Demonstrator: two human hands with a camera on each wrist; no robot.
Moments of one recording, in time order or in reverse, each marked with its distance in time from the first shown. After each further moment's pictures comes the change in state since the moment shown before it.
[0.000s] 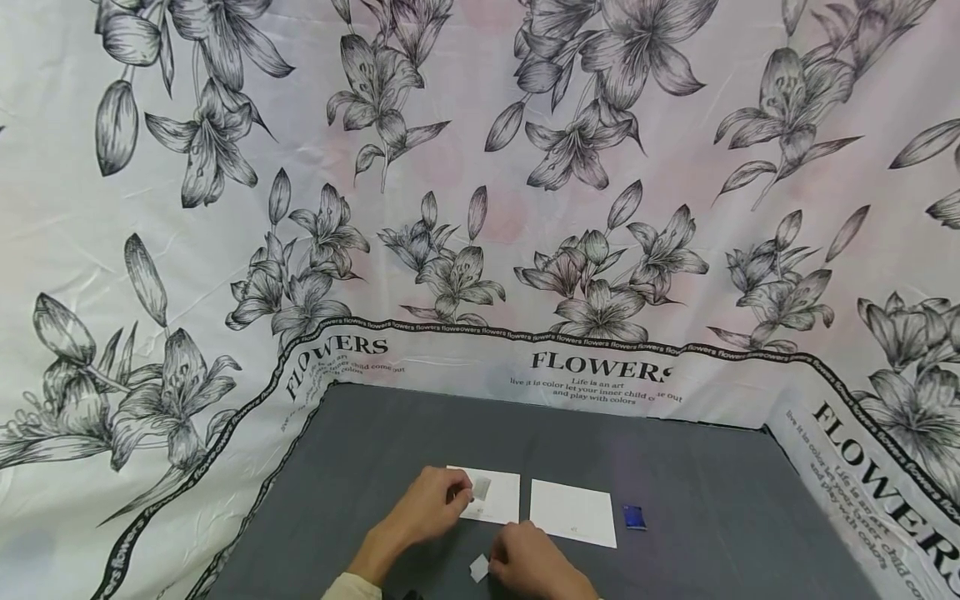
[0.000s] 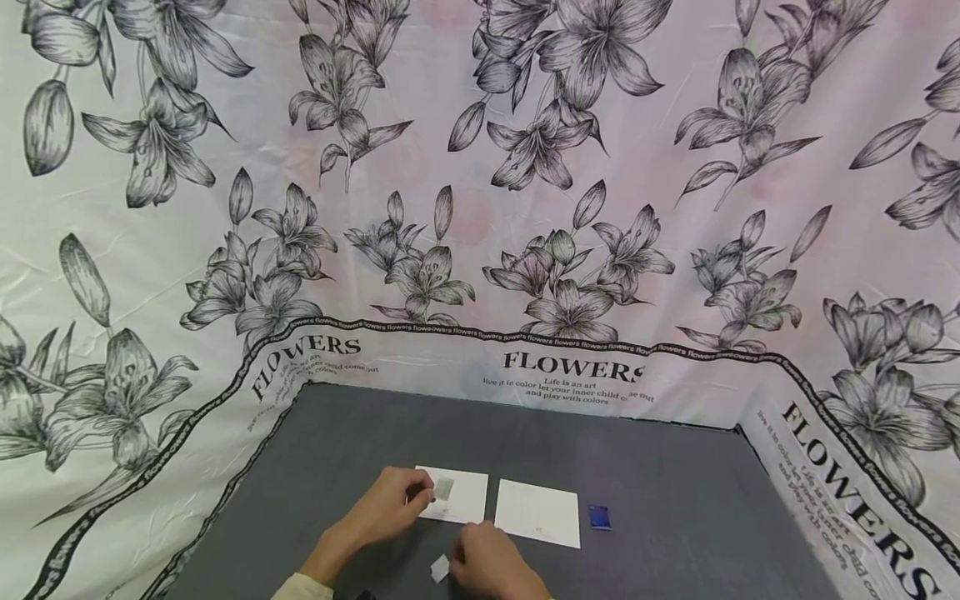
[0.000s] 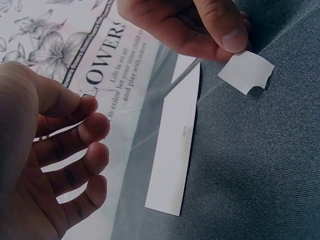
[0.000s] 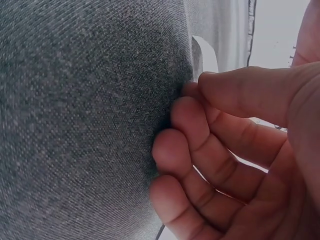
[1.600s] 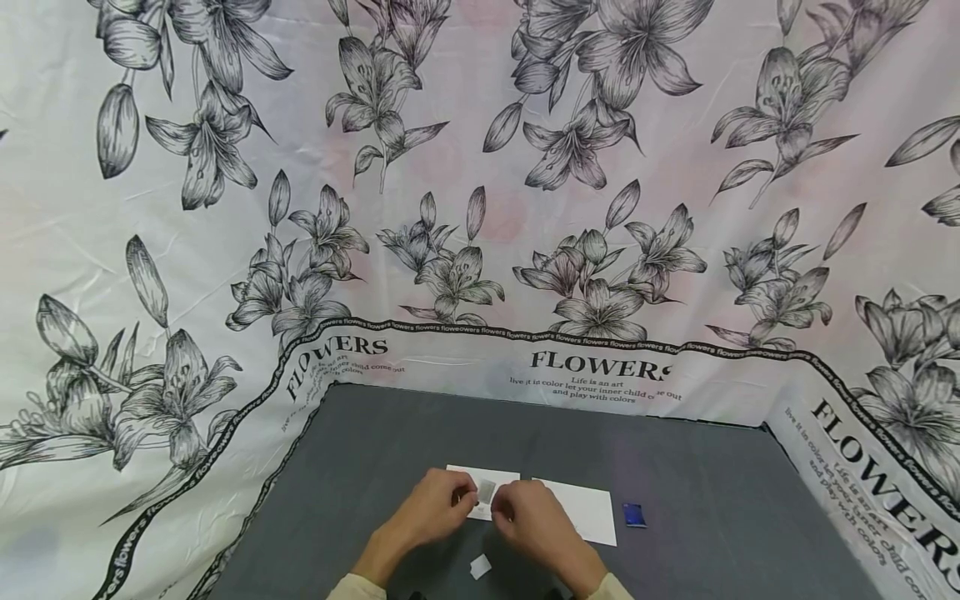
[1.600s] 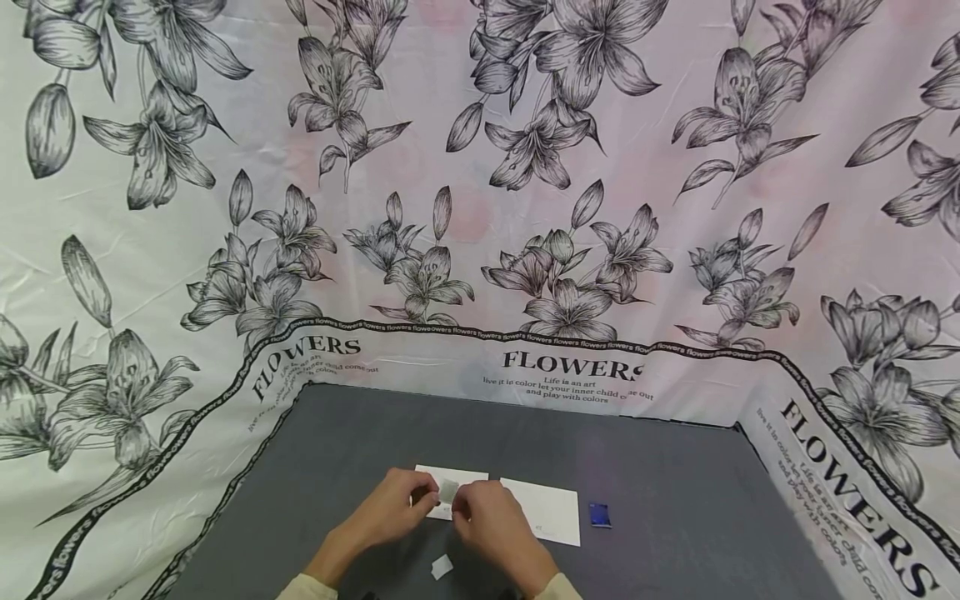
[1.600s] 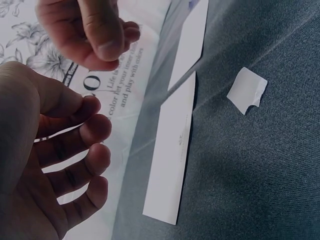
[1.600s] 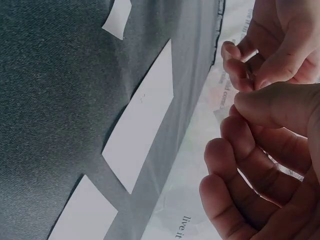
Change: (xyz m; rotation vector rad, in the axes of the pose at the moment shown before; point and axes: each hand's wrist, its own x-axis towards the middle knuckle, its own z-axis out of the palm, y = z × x) left_hand 0.000 0.004 0.007 0.018 0.023 0.040; right_hand 0.008 -0.051 -0.060 -0.186 0.301 -0.028
